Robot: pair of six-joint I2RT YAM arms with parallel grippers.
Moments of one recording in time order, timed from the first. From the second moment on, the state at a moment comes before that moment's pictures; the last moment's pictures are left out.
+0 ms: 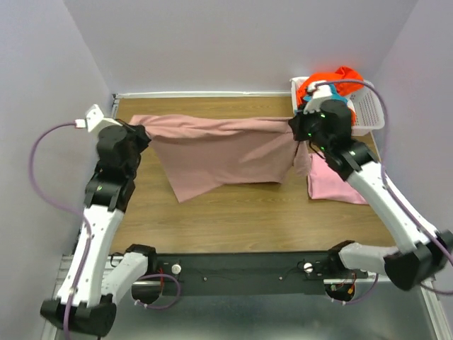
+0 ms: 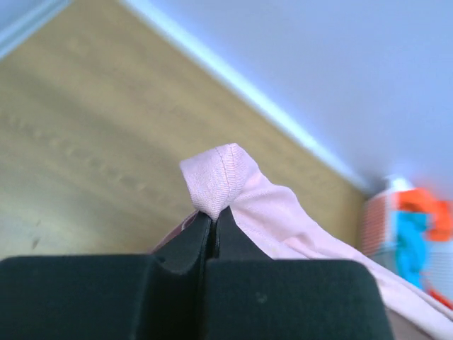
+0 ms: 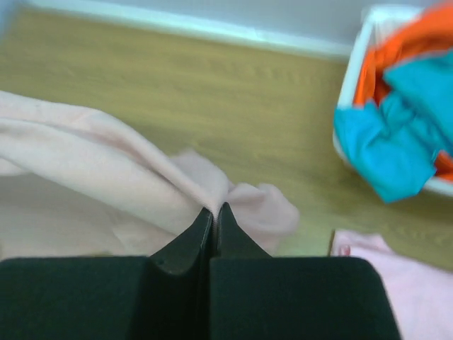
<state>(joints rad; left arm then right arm) -0.16 0.93 1.03 -0.37 -0.33 -0.72 0.44 1.31 1.24 -0.34 0.11 0.11</state>
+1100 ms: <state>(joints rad) -0.08 1.43 1.42 -0.45 -0.53 -0.67 0.44 1.54 1.48 -0.33 0.03 0.23</state>
